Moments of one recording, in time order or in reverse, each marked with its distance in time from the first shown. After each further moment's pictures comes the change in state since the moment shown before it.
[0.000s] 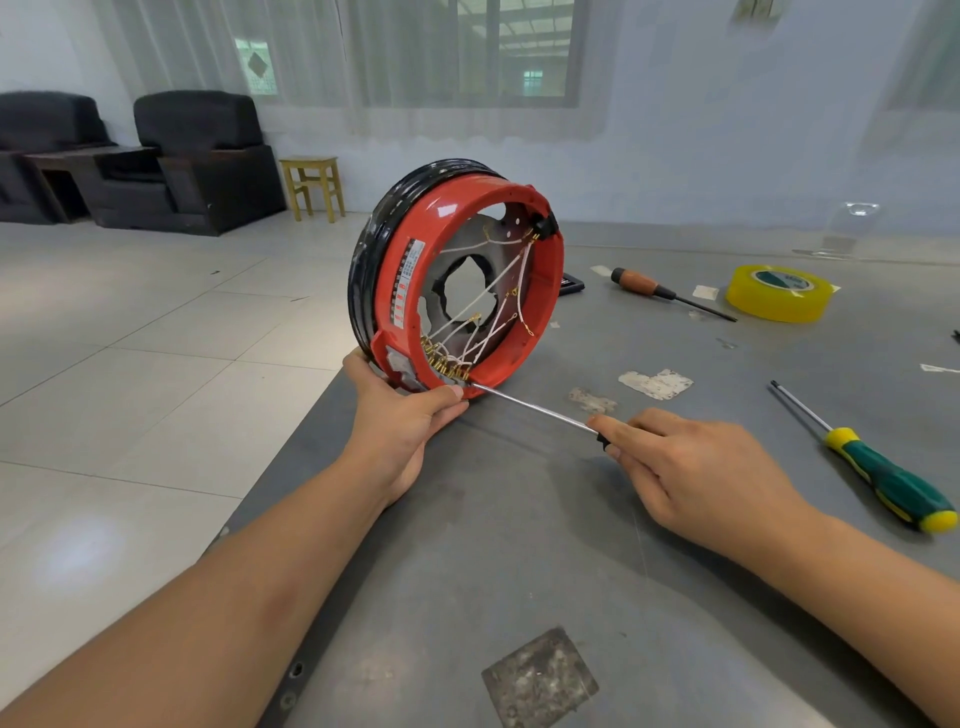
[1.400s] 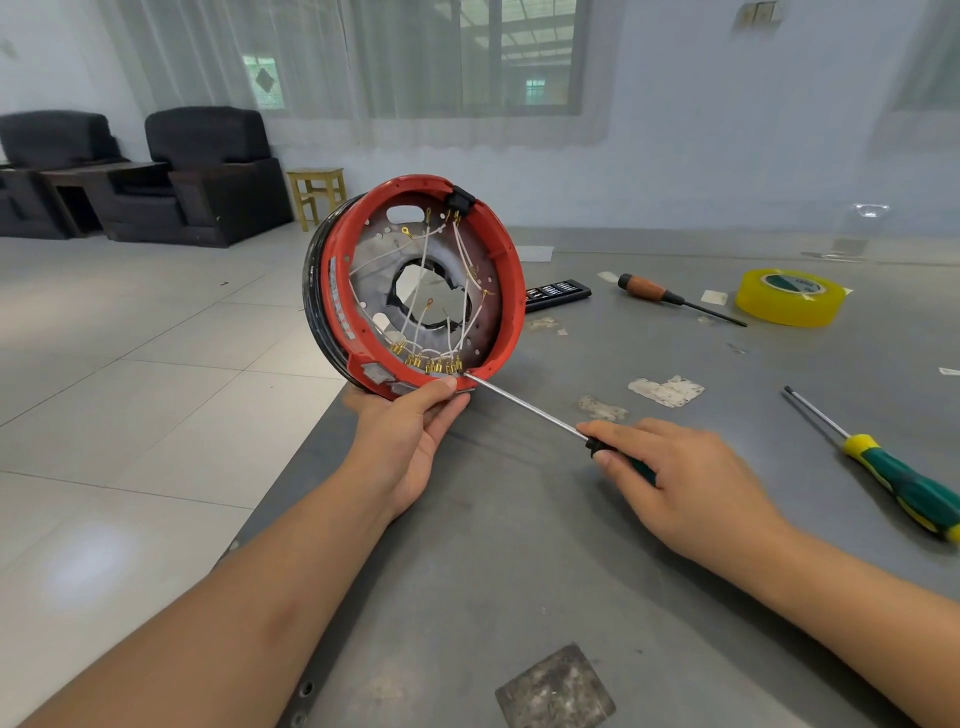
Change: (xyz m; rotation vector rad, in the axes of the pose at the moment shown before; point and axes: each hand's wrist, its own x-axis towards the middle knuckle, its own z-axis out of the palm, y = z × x) left_hand 0.001 0.009 -0.001 -0.226 0.054 -0.108; right_hand 0.006 -0.023 0.004 0.397 0.025 0.242
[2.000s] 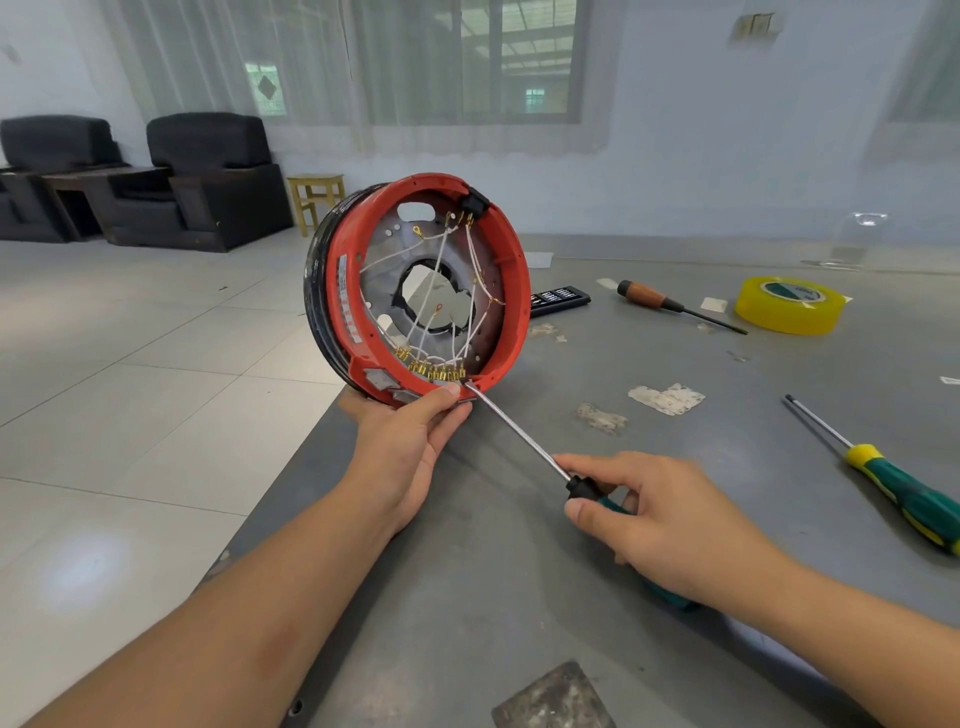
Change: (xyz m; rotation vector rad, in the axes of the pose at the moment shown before) left_hand -0.003 -0.006 0.002 0.036 -0.017 0.073; right_hand -0.005 -0.018 0.005 0.297 -0.151 0.077
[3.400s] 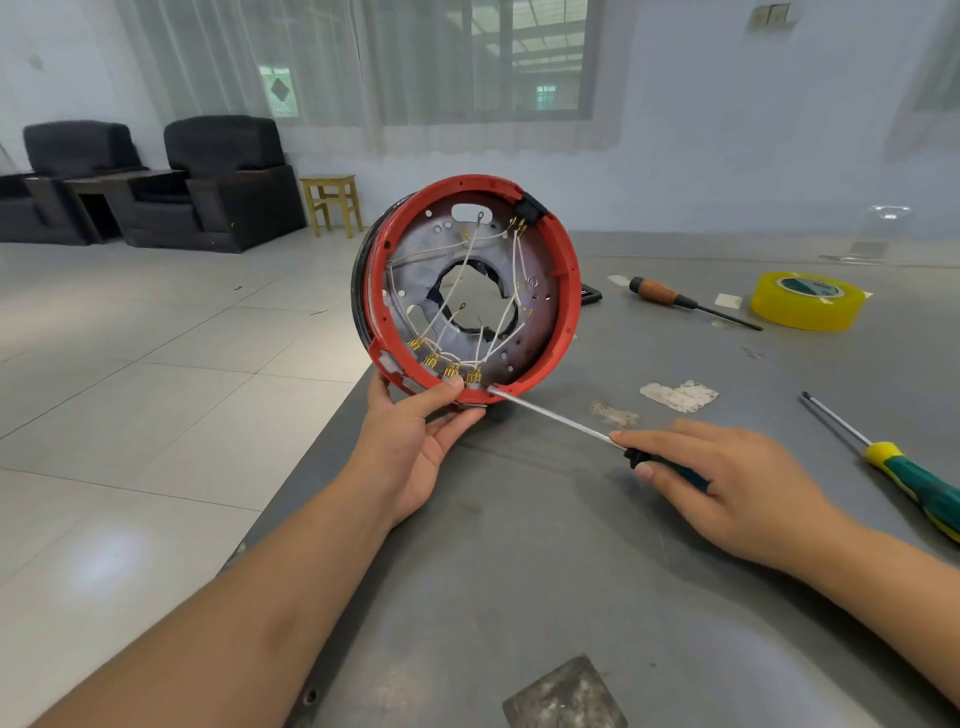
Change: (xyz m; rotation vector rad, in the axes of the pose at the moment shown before) left_hand 0.002 0.008 -0.007 -0.049 -0.084 -0.127; right_hand 0.004 0.043 -0.032 -0.346 0.126 -0.251
